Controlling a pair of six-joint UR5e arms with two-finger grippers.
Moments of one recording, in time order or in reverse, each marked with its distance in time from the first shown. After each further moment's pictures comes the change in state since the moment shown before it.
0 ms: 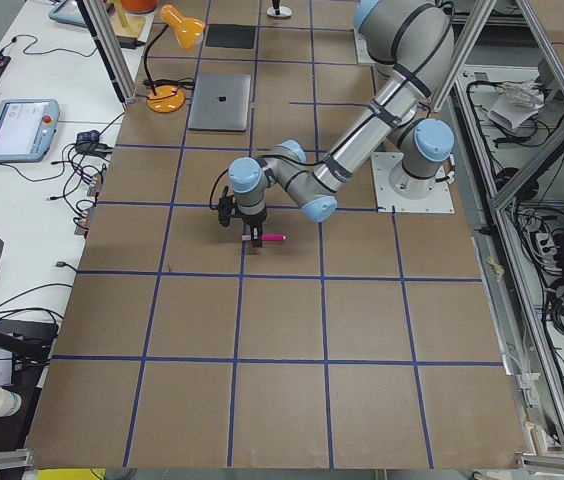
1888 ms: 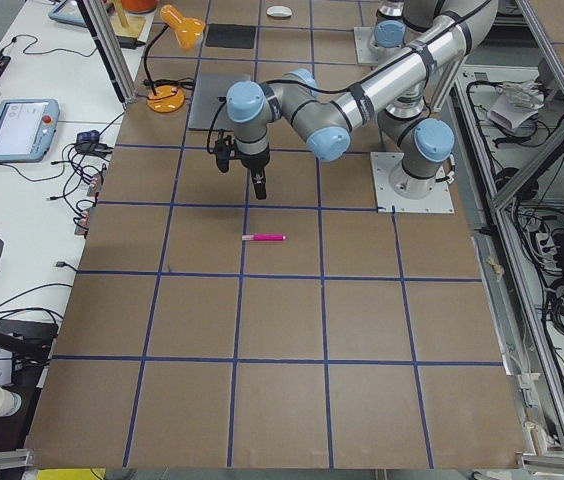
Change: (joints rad) left arm -0.040 0.234 0.128 -0.354 -0.025 -0.098; right arm 0.333 -0.260 -0.291 0.586 0.070 0.260
